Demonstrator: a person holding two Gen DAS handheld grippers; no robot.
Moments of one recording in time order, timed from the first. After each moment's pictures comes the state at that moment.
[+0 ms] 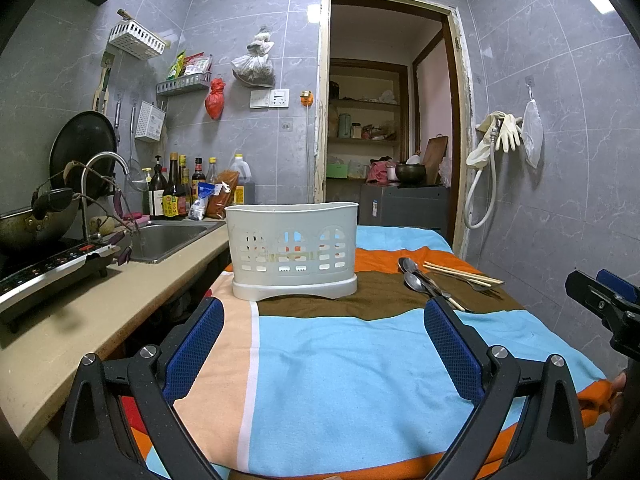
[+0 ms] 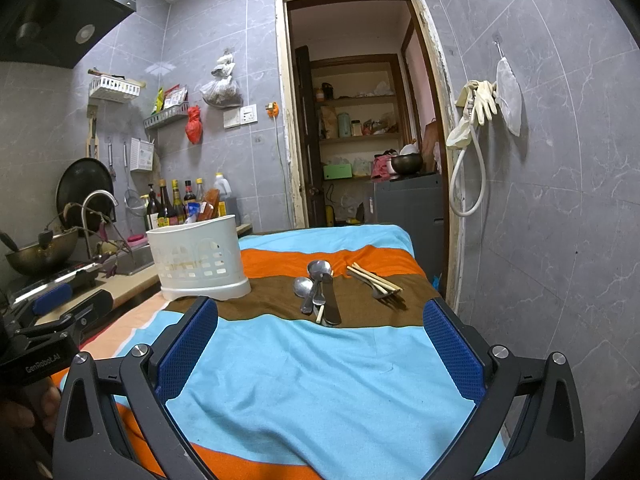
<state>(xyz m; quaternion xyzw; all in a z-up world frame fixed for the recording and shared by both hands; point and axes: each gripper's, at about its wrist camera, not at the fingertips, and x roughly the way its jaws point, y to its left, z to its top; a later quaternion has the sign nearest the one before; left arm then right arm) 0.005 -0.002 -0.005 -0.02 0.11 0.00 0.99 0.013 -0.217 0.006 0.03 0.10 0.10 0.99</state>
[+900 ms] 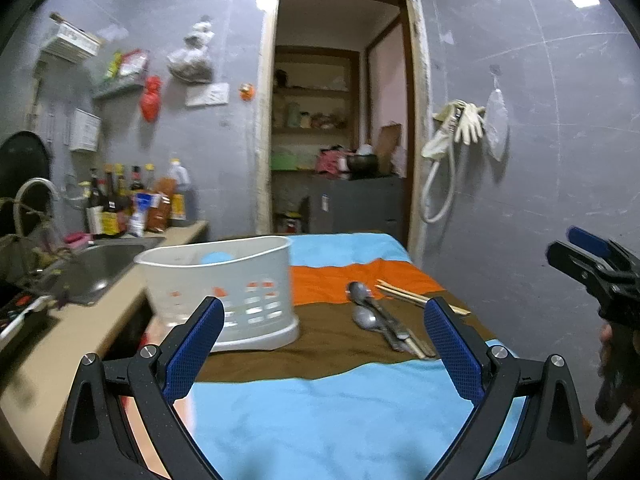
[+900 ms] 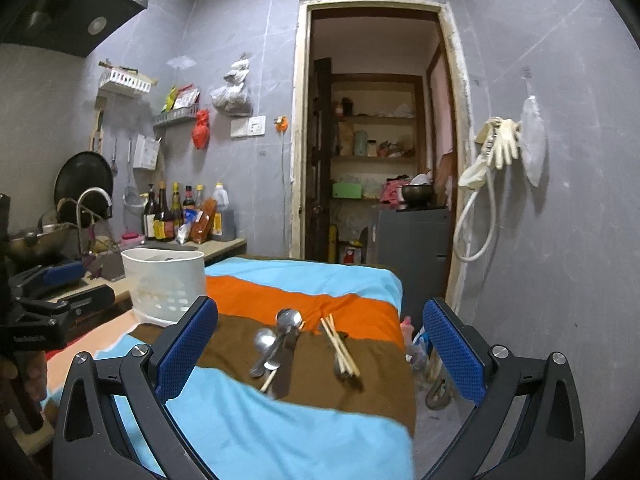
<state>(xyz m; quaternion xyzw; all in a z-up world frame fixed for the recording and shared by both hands) 0.086 -0.034 0.038 0.00 0.14 -0.11 0.98 0.096 -0.265 0.066 -0.04 0.09 0.14 0.98</state>
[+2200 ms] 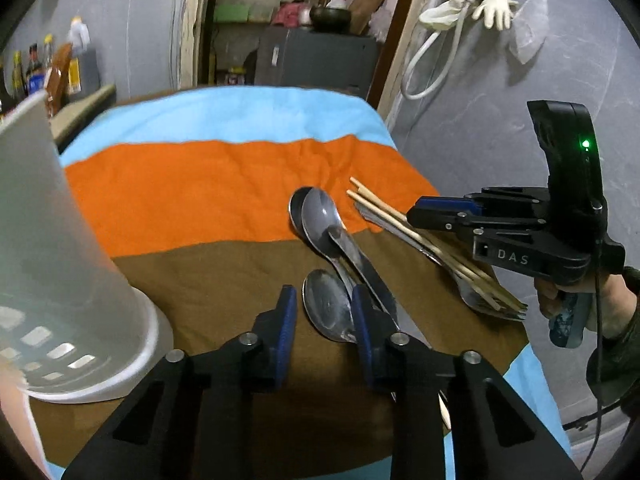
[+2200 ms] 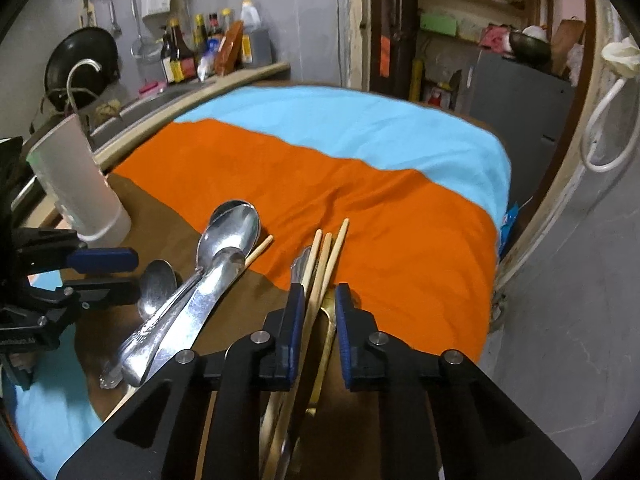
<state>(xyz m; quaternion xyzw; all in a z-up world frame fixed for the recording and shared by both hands) 0.307 -0.083 -0.035 -0.02 0.41 -0.19 0.89 0.361 -0.246 -0.029 -0.12 0.41 0.27 0.86</state>
